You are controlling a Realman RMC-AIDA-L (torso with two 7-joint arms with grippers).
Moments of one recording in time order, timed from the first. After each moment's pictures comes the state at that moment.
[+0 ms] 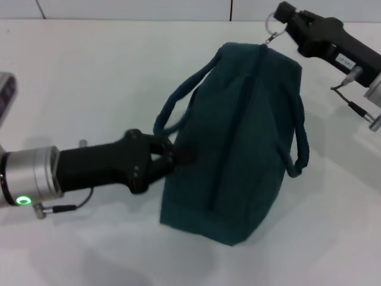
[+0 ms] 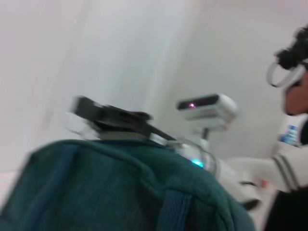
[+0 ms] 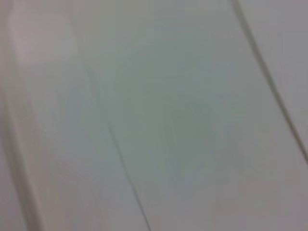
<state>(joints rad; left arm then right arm) -0.44 -2.05 0.87 0.44 1.68 1.78 -1.27 0.62 2.02 -1.61 -0.34 -0.45 -1.24 1.05</state>
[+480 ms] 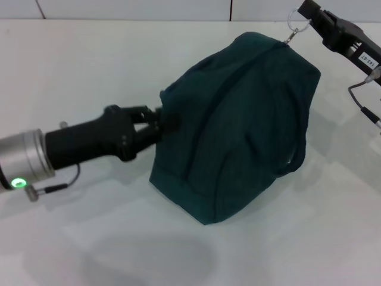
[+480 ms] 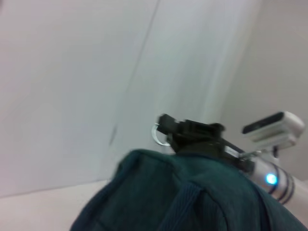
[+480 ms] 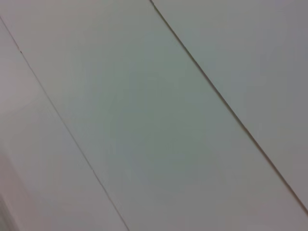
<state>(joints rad) -0.41 -2.06 0.78 0.48 1.66 1.66 -1.25 0.57 2.02 -1.61 -0.34 -0.38 -1.27 1.18</state>
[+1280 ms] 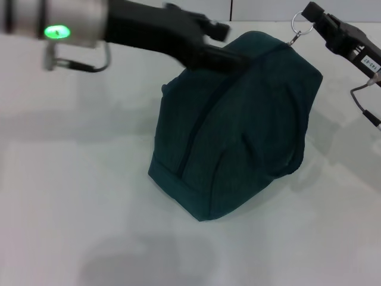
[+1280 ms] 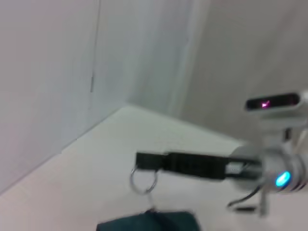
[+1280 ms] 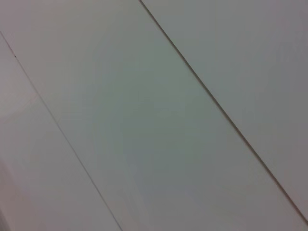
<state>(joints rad) -0.60 -2.09 1.12 1.42 1.95 1.56 -2.22 0.57 2.03 -1.60 -0.32 -0.37 -1.27 1.18</state>
